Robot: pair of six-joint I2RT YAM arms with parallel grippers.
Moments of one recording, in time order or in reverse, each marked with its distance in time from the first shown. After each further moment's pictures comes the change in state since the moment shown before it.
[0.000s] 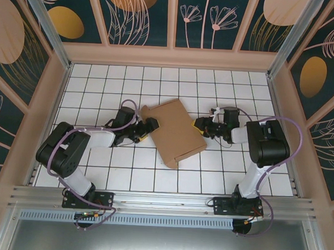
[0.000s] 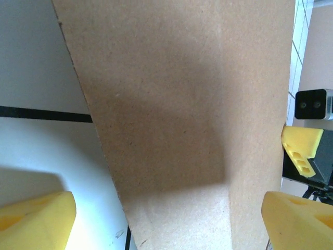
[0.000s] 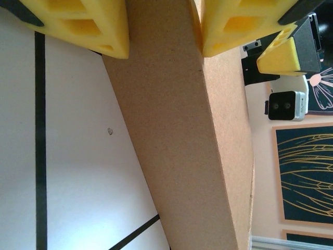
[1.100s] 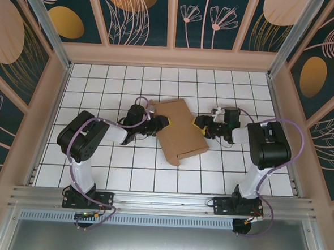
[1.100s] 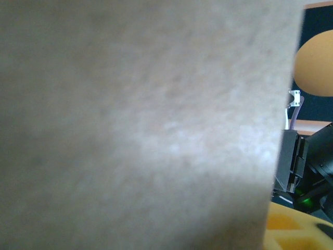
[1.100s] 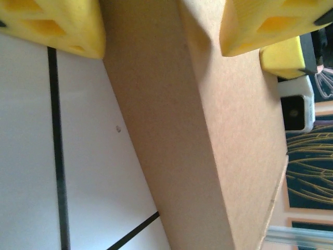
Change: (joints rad) left arm -0.074 0.227 0.110 0.338 0.113 -0.138; right arm 0.001 -0.056 -0.010 -0.048 0.065 0.024
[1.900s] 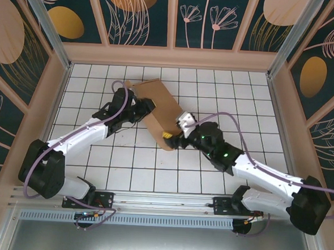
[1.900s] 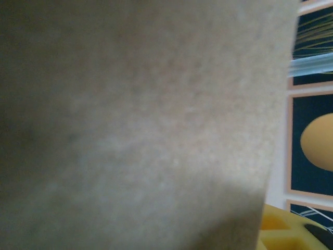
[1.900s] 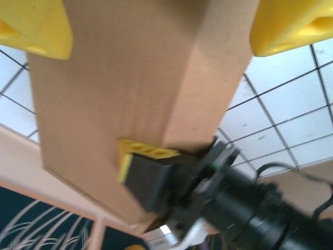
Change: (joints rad) left arm 0.039 -0.473 0.170 -0.745 -0.378 0.066; right arm 0.770 -0.690 -0.040 -0.165 0.817 -0.932
